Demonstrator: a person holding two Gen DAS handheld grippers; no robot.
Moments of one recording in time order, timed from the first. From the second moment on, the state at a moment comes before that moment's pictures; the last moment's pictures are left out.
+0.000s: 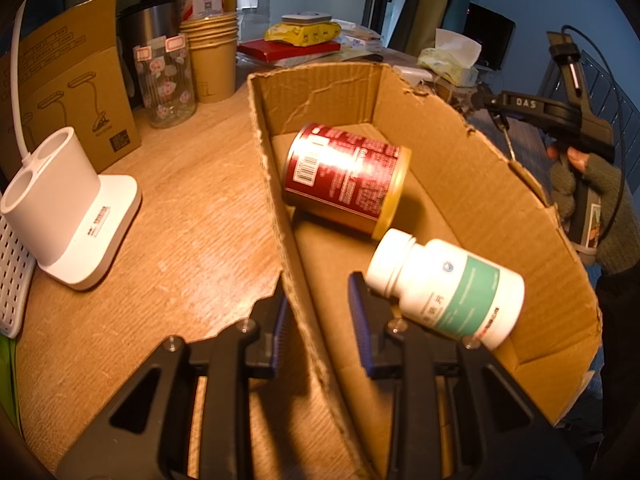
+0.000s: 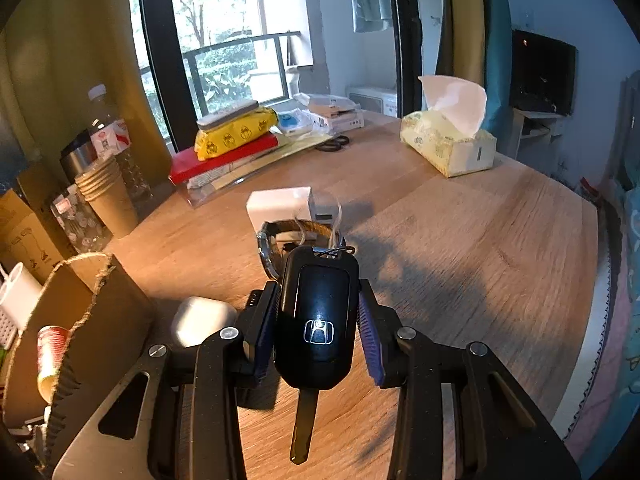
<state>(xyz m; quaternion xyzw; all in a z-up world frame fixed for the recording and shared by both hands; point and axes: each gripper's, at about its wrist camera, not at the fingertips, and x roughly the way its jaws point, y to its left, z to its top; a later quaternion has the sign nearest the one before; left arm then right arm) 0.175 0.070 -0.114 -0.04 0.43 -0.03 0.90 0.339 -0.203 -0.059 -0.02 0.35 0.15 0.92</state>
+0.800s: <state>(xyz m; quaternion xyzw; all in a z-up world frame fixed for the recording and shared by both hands) 0.175 0.070 -0.114 -0.04 0.43 -0.03 0.90 0.280 -0.176 0.002 -0.04 0.28 0.21 0.93</state>
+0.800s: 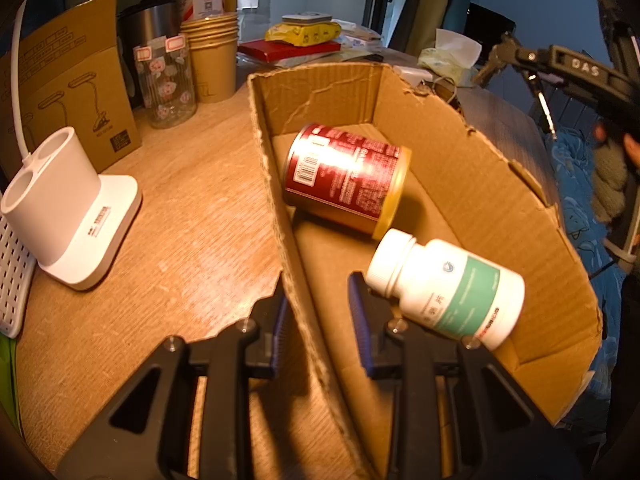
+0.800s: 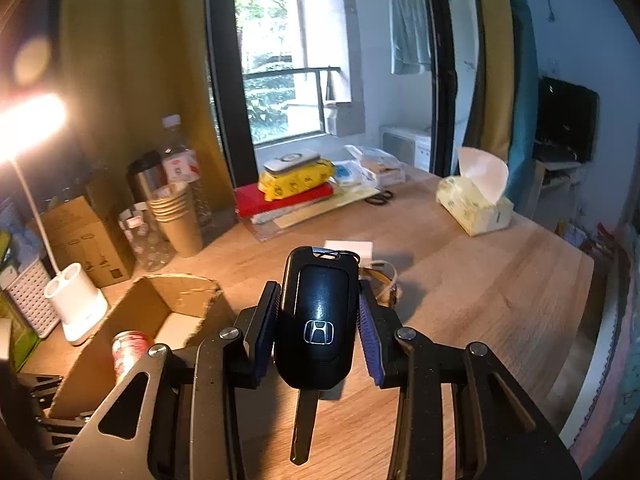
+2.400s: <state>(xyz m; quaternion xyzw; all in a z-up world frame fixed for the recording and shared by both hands) 0.175 0.070 -0.114 -0.04 0.43 -0.03 0.90 0.198 -0.077 -0.022 -0.07 0.33 0.34 0.88</state>
